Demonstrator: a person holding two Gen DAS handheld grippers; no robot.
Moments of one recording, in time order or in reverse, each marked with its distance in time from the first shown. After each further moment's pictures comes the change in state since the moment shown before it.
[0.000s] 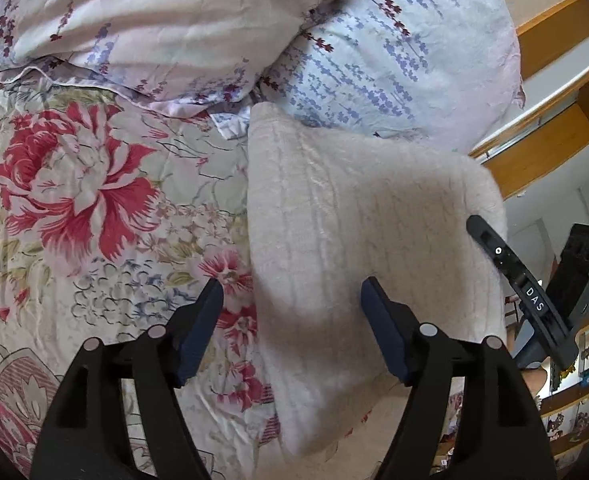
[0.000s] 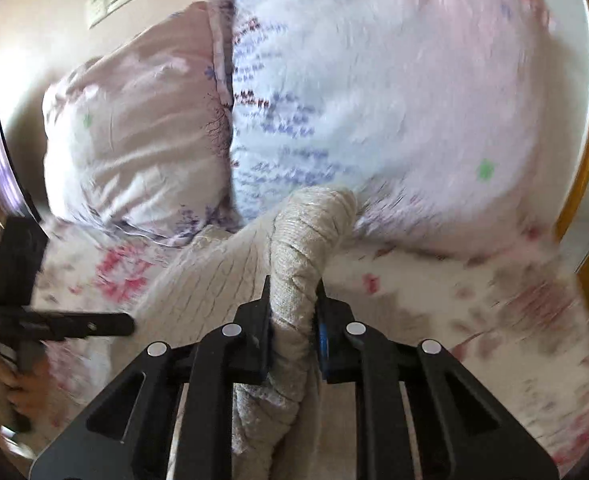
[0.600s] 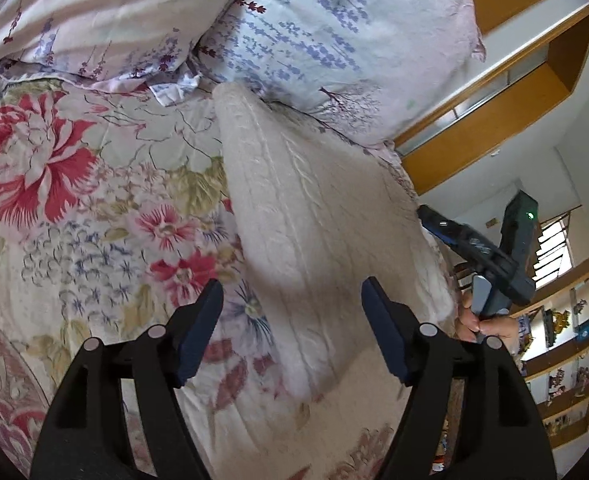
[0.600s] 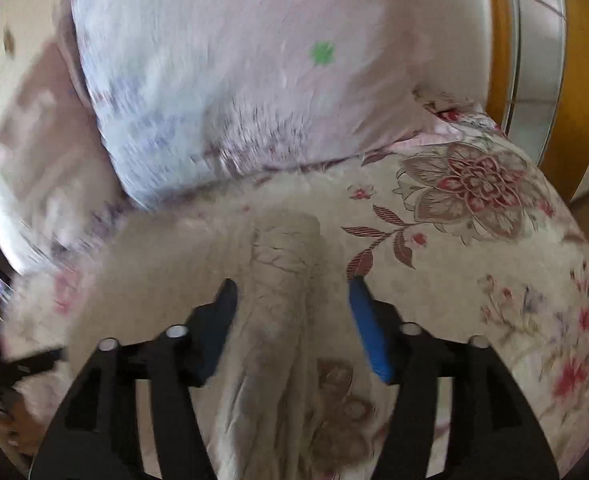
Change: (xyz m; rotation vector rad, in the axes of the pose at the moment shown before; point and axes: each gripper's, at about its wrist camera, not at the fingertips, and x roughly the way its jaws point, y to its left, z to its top) left arm 0.002 -0.025 -0.024 0.104 0.077 -0.090; right arm -0.003 -0.109 -0.055 0.412 0.127 -0.051
